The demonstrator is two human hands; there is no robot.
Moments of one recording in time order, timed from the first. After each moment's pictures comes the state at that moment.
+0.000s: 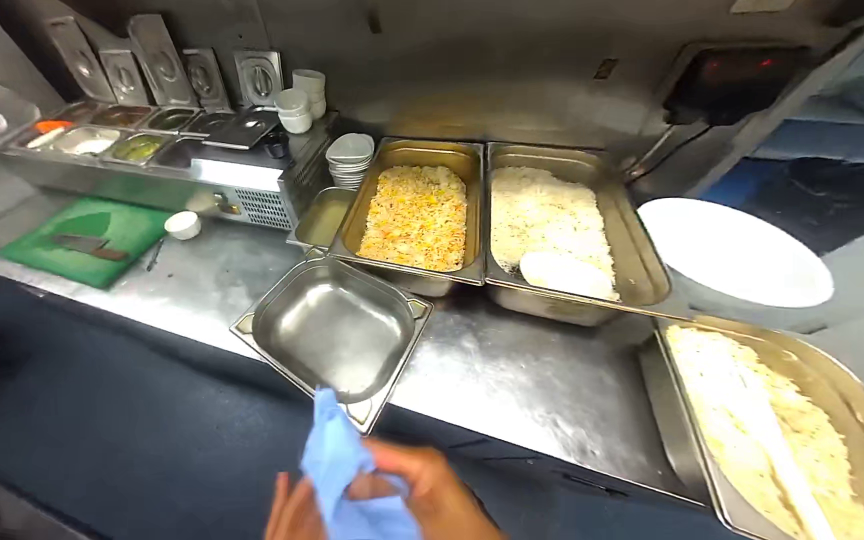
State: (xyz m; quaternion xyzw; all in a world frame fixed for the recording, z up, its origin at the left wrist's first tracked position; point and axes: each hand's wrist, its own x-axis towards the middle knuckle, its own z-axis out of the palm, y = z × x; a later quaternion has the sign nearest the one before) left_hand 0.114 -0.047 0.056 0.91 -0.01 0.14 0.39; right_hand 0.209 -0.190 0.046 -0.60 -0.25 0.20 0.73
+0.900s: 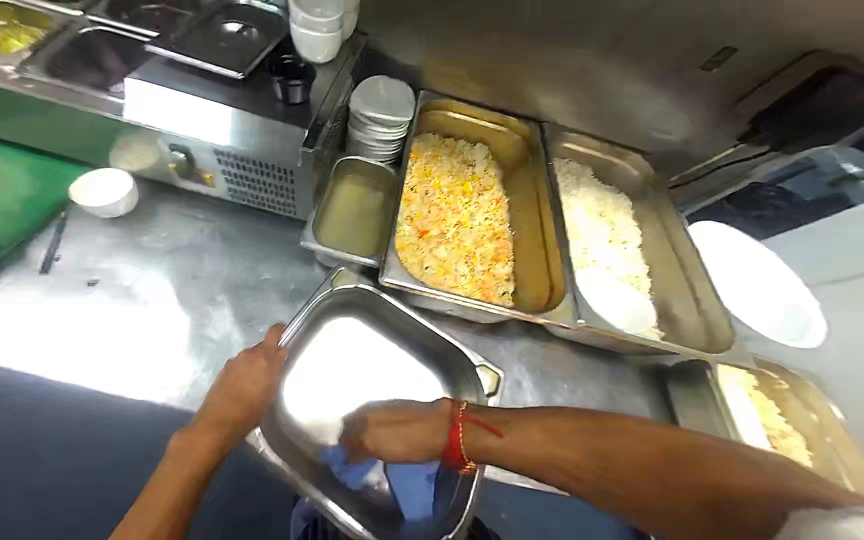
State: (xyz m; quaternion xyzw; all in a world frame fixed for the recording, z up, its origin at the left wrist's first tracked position) left_hand 0.403 0.222 -0.080 0.94 0.07 -0.23 0.23; right_hand 0.425 -0.020 -0.104 -0.71 -0.60 0.35 0.12
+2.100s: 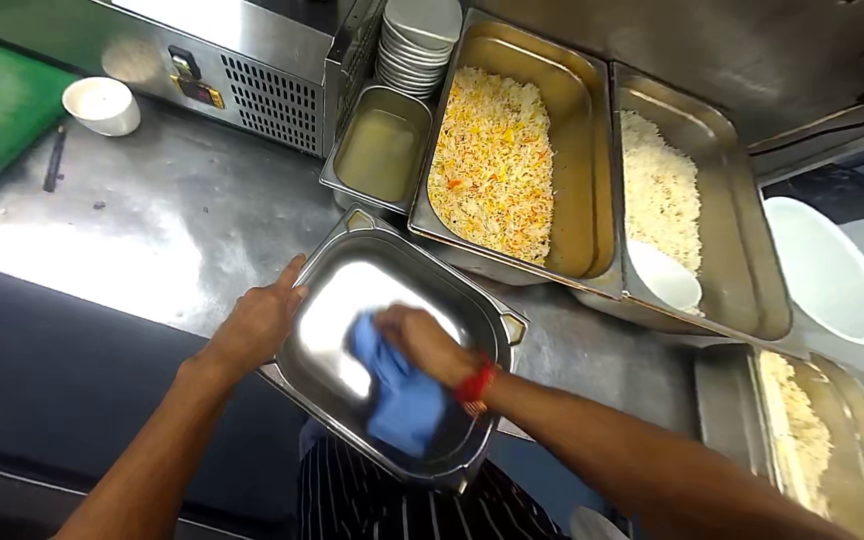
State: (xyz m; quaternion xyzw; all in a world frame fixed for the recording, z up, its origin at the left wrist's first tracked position) left_hand 0.397 0.234 -0.092 0.94 0.05 -0.18 0.29; right_hand 0.433 -0.019 -0.092 -0.89 -0.26 0.30 0.24
